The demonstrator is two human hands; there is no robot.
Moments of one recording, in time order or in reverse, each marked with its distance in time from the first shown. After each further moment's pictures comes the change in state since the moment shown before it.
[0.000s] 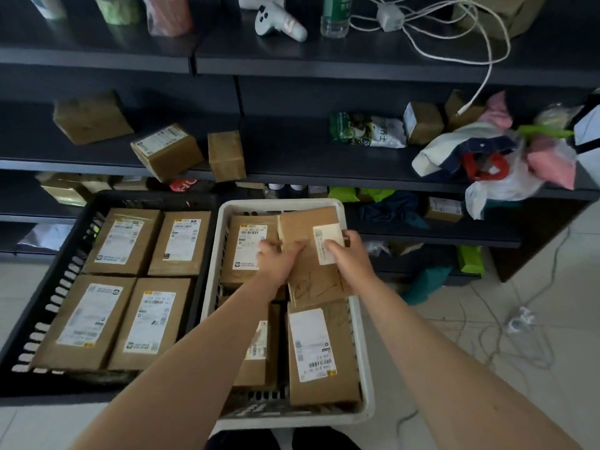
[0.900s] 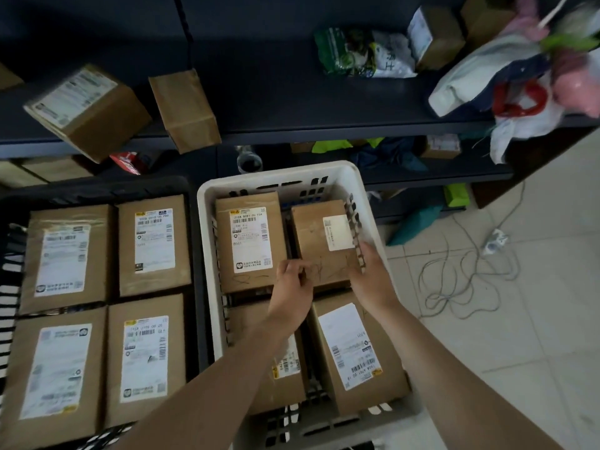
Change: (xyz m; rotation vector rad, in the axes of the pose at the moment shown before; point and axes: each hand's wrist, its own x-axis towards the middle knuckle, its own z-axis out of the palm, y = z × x) left_hand 0.067 -0.077 -0.014 0.415 -0.313 0.233; right_hand 0.025 0.087 0.058 -0.319 0.107 0.110
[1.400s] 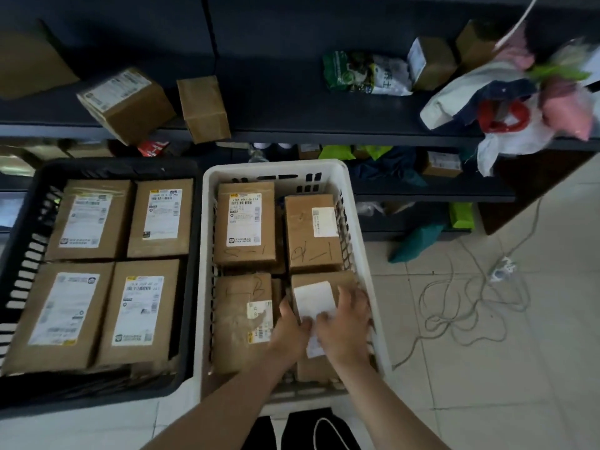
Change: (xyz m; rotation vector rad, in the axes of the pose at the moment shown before) left_hand -0.091 -0.026 0.076 -0.176 -0.003 -0.347; right_hand -0.115 0.042 0.011 -0.262 0.092 -0.040
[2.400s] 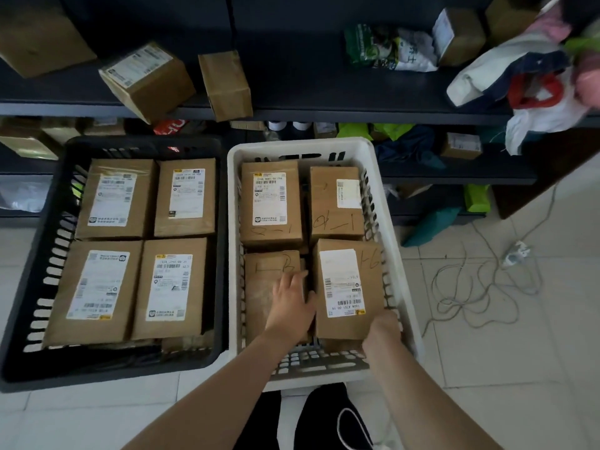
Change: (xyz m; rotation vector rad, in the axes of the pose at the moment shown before) left_hand -0.011 -0.016 -0.054 0.443 0.140 0.349; right_hand -0.016 -0.007 0.009 -0.021 -0.297 0.666
